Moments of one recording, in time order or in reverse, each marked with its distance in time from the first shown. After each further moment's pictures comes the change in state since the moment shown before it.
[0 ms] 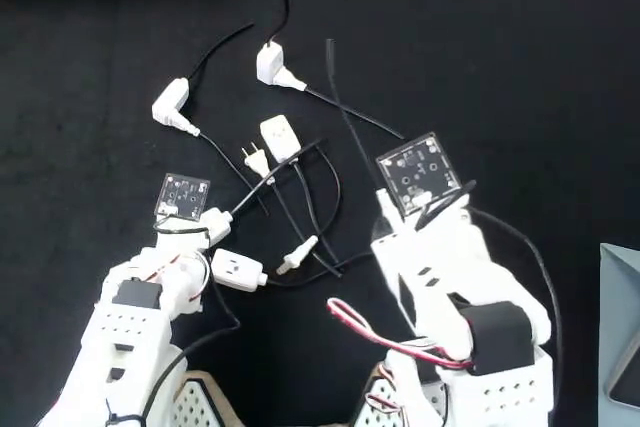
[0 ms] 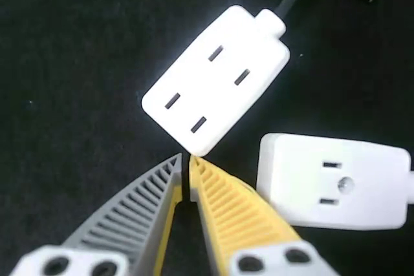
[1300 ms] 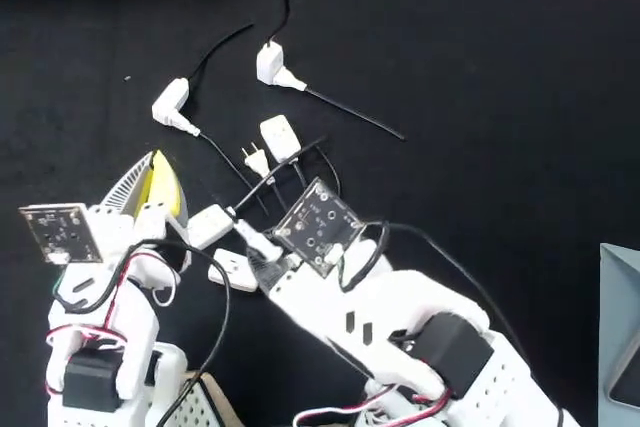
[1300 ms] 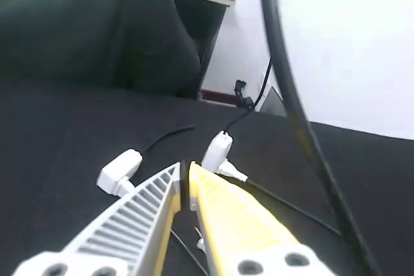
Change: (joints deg) left arm 0.0 -44.8 -16.4 7.0 19.5; right arm -38.7 0.1 4.0 -18.3 -11.1
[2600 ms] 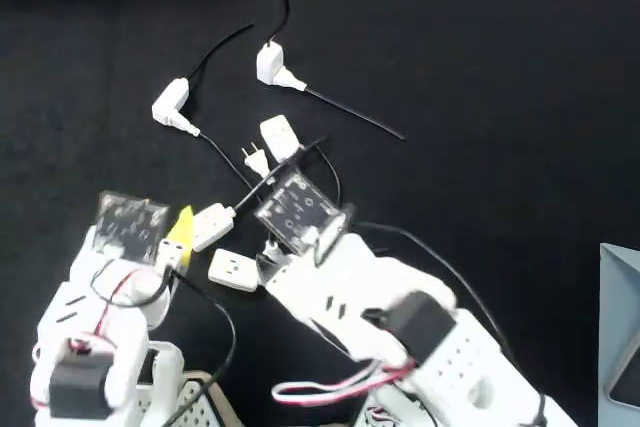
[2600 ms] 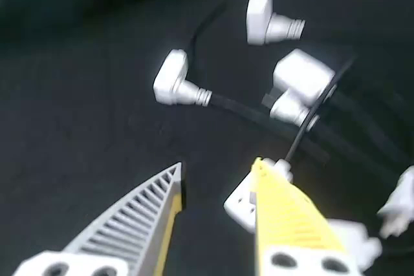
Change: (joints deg) left arm -4.4 6.6 -7.9 25.8 -30.2; right arm 3.4 9.1 6.1 -2.2 -0.2
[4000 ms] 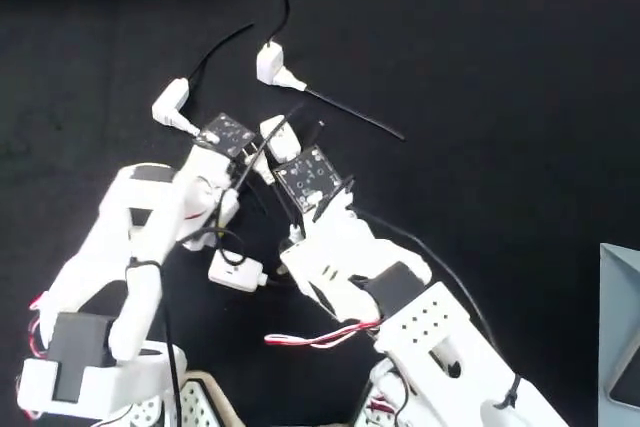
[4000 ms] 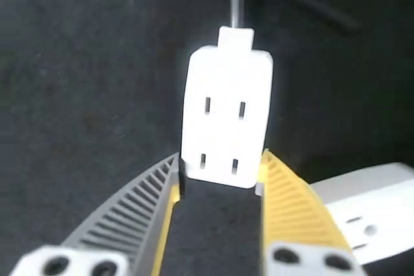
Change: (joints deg) left arm 4.3 86.4 -18.9 -21.9 -13.0; right arm 10.4 8.8 11.3 -13.4 -3.2
